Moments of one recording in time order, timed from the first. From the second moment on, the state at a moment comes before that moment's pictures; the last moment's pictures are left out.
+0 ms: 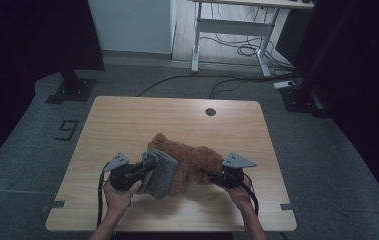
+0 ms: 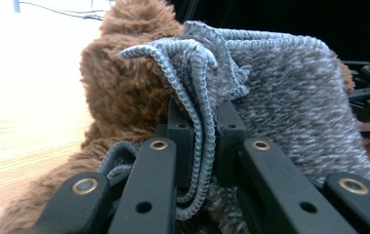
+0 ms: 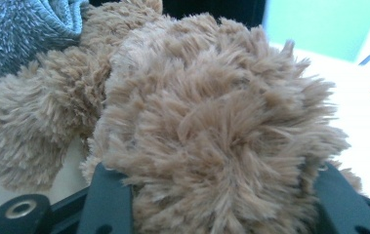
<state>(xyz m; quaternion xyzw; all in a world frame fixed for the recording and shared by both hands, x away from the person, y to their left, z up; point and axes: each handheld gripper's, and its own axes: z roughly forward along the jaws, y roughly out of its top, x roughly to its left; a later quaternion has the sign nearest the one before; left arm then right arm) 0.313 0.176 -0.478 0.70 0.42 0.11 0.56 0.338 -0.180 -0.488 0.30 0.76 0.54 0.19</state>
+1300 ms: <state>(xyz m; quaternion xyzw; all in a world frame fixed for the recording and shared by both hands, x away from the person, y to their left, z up) 0.347 0.062 -0.450 0.77 0.36 0.14 0.50 0.334 -0.201 -0.532 0.31 0.77 0.54 0.17</state>
